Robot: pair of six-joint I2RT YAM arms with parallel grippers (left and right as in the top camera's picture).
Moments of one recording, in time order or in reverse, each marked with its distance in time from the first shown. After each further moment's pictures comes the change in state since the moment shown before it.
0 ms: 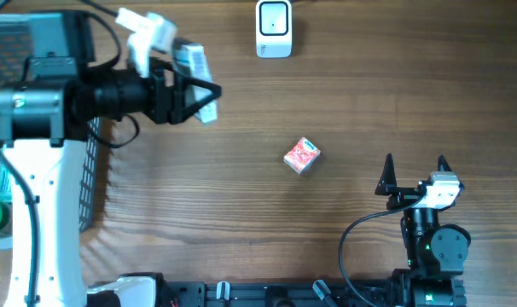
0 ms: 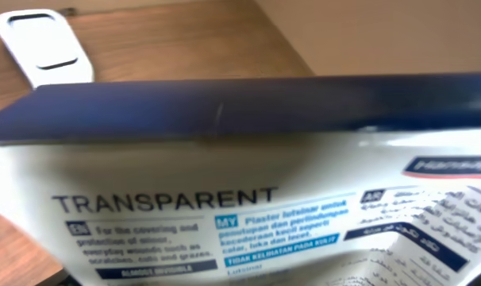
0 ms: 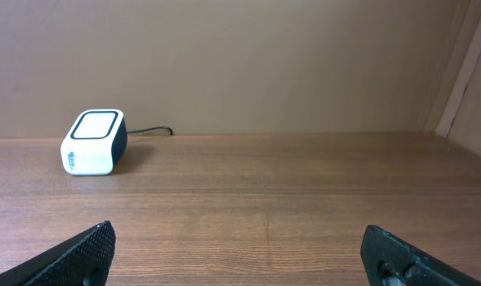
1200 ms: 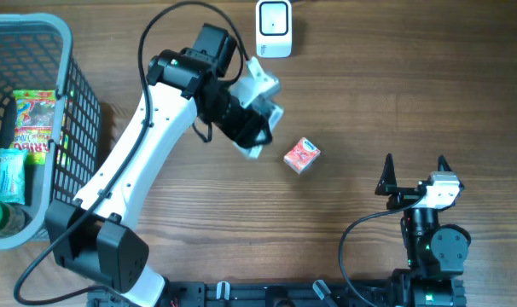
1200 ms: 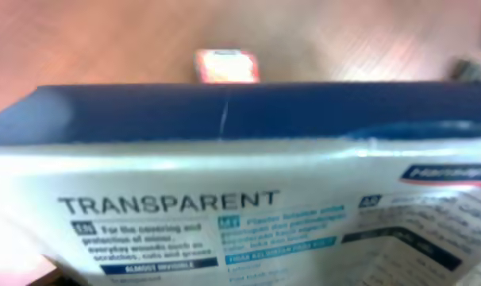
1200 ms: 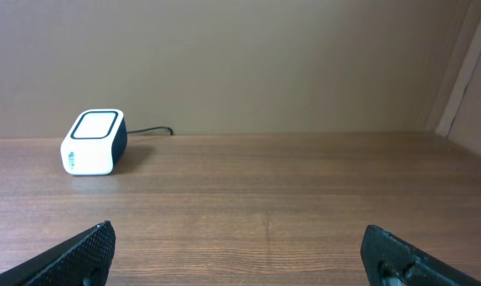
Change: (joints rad) left arm -0.370 0.295 -0.107 0.000 -0.445 0.164; right arm 0.000 0.000 0.000 0.000 0.000 0.000
